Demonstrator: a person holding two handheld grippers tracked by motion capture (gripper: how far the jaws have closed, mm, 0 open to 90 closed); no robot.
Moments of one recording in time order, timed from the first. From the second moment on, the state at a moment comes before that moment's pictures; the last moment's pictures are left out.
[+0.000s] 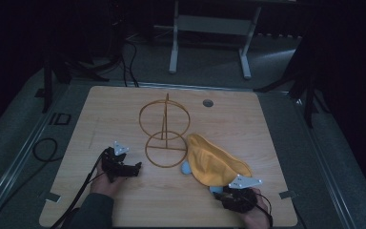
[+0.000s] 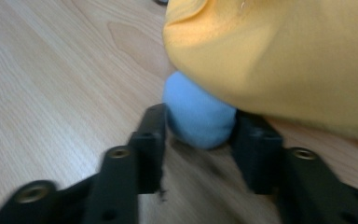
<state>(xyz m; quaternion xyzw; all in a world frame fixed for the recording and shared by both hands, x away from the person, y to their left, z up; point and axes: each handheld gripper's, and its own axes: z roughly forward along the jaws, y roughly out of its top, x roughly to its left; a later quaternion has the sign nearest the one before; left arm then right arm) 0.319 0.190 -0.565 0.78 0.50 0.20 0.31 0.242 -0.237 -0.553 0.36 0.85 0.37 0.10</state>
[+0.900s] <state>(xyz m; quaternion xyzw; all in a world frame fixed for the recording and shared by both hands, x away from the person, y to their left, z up) 0.319 0.190 -0.565 0.78 0.50 0.20 0.31 0.251 -0.232 -0.474 0.24 0.83 0.48 0.15</state>
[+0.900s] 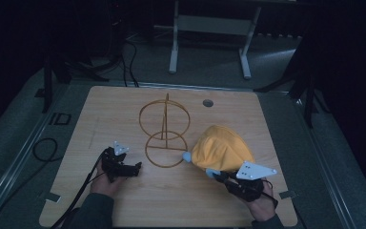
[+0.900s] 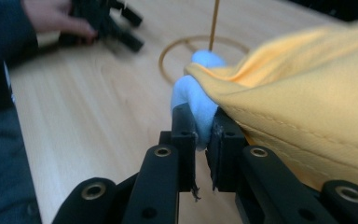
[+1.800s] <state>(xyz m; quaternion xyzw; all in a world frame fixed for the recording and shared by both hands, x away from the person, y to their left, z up) 0.320 0.190 -0.565 0.78 0.51 0.20 0.31 0.266 -0.287 -0.450 0.37 0.75 0.51 0.19</state>
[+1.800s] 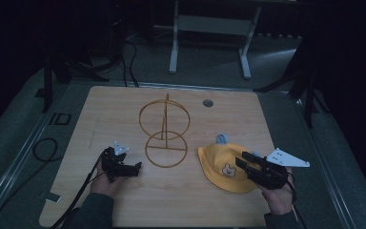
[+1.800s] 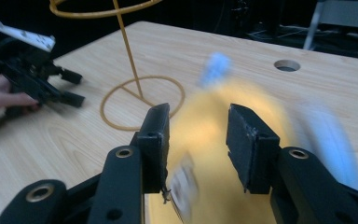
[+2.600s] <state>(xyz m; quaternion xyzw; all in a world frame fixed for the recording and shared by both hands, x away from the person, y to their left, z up) 0.320 0.190 -0.565 0.78 0.50 0.20 0.31 0.293 -0.276 -0.426 0.33 0.84 0.37 0.23</state>
